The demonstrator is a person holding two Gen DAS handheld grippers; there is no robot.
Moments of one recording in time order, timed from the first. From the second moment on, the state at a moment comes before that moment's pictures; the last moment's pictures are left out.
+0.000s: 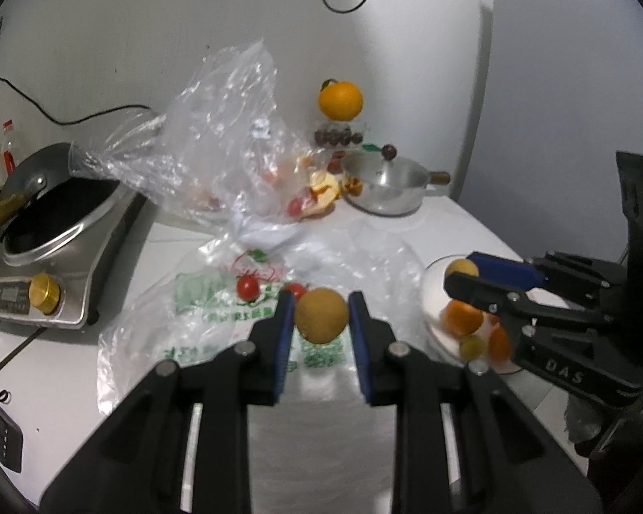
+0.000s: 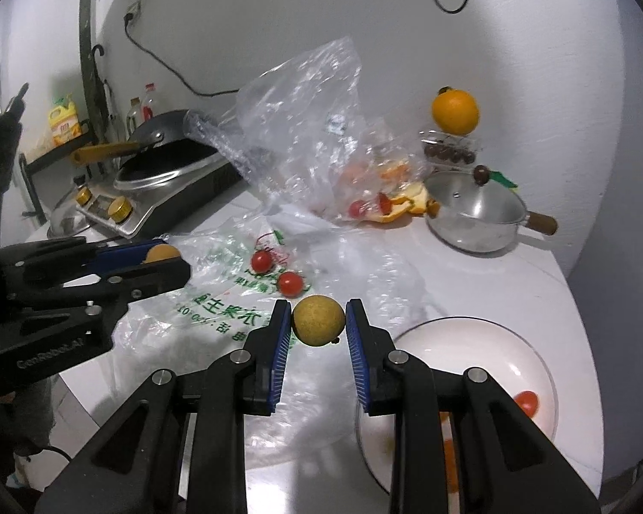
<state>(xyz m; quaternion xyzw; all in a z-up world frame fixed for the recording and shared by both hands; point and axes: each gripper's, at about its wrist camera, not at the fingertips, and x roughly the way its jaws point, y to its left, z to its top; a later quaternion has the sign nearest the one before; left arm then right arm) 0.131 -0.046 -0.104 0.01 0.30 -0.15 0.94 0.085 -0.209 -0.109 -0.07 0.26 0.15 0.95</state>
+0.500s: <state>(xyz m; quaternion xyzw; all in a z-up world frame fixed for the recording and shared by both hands) 0.128 -0.104 -0.085 0.01 0.27 -0.17 0.95 0.083 -0.278 -0.083 -0.04 0.22 0.12 0.97</state>
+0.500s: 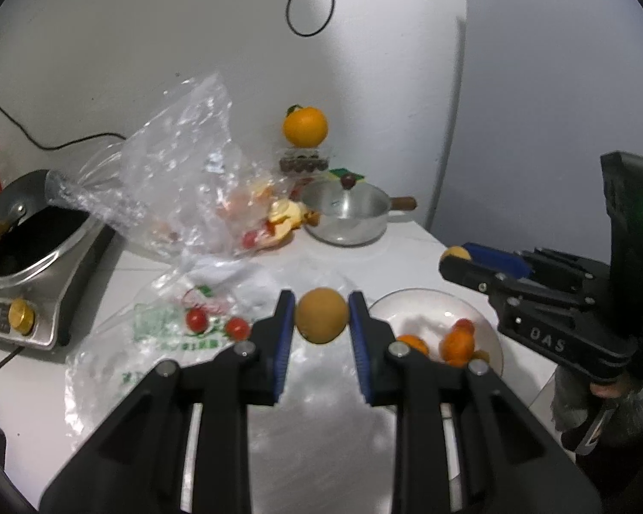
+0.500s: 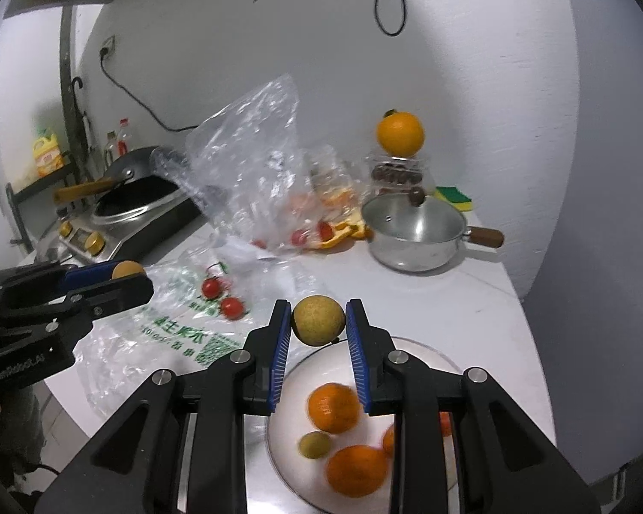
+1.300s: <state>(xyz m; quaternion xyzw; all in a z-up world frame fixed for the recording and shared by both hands) 0.166 -0.200 -0.121 0.03 0.30 -0.21 0.93 0.111 -0.368 -0.104 -0.02 0.24 0.10 0.96</state>
